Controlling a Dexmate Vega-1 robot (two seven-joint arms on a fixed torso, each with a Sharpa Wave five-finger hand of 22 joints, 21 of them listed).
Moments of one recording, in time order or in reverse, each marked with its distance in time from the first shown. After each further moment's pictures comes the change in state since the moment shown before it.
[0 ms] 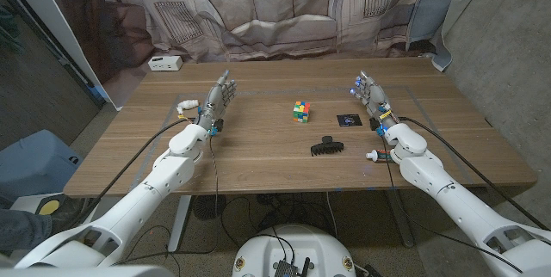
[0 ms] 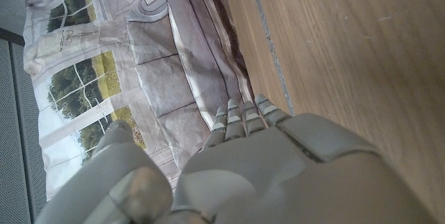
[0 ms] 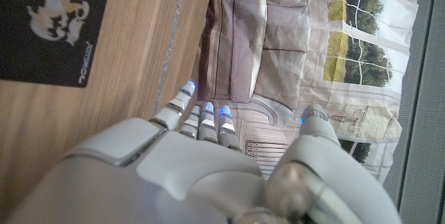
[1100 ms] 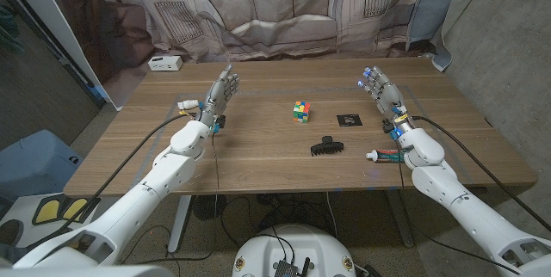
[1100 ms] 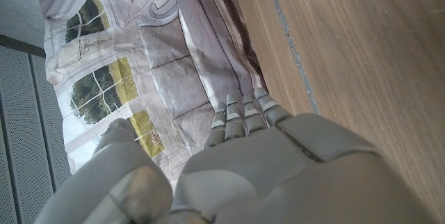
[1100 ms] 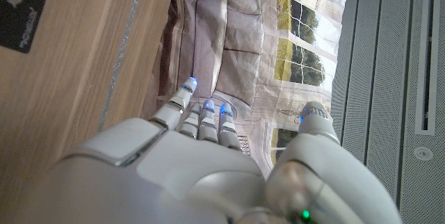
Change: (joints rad) left arm 0.020 0.022 -0.002 -0.093 0.050 0.012 0.061; left_hand 0.000 0.000 0.000 -0.017 0.000 0.067 0.009 0.008 0.000 0.085 -0.006 0.030 -0.031 0.097 0.000 0.026 -0.001 0.087 0.029 0.007 0.000; right arm -0.058 -0.044 0.050 0.010 0.033 0.202 0.150; right_hand 0.015 0.006 0.004 -0.004 0.000 0.046 -0.025 0.011 0.000 0.045 -0.009 0.004 0.000 0.044 -0.012 0.004 -0.003 0.043 -0.007 0.000 0.000
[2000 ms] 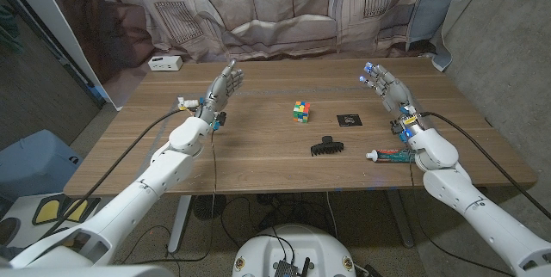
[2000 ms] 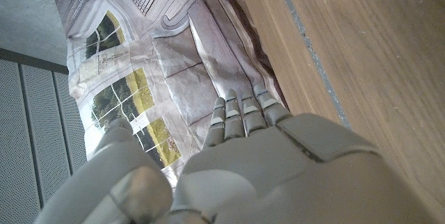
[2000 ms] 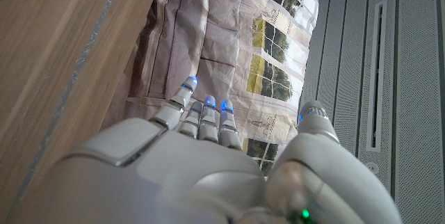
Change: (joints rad) left arm -0.001 0.029 0.002 -0.039 0.030 -0.028 -0.023; left_hand 0.000 0.000 -0.004 -0.004 0.000 0.048 0.005 0.008 0.000 0.046 0.007 0.008 -0.014 0.043 0.000 0.000 0.001 0.017 0.003 -0.008 0.000; right arm -0.086 -0.067 0.030 -0.123 -0.059 0.099 0.023; right_hand 0.016 0.004 0.004 -0.004 0.004 0.016 -0.005 0.000 0.005 0.022 0.000 0.000 0.000 0.031 0.008 0.002 0.000 0.028 0.007 0.000 0.000
